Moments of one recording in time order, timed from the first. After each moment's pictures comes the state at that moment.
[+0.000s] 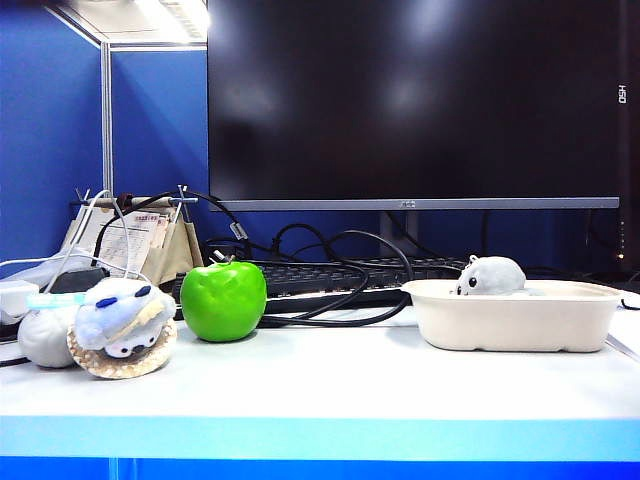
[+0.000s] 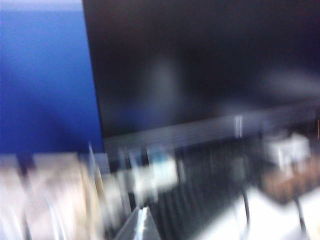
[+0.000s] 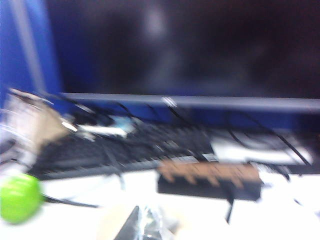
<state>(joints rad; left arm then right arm) -0.12 0.96 0.59 0.41 0.34 0.05 0.36 0.08 0.24 -0.09 0.10 0.08</state>
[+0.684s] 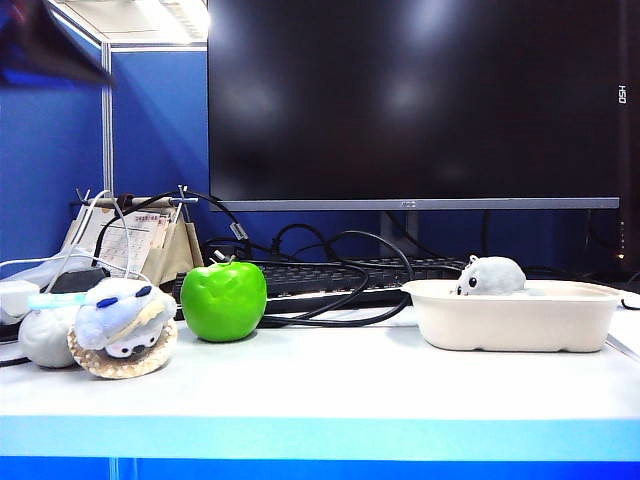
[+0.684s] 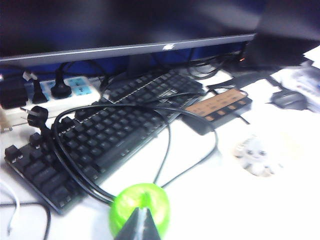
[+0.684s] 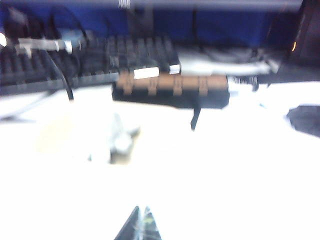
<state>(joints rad) -0.15 0.93 0.59 0.13 0.56 0.03 0.36 0.07 0.11 -0.23 0.21 0.08</state>
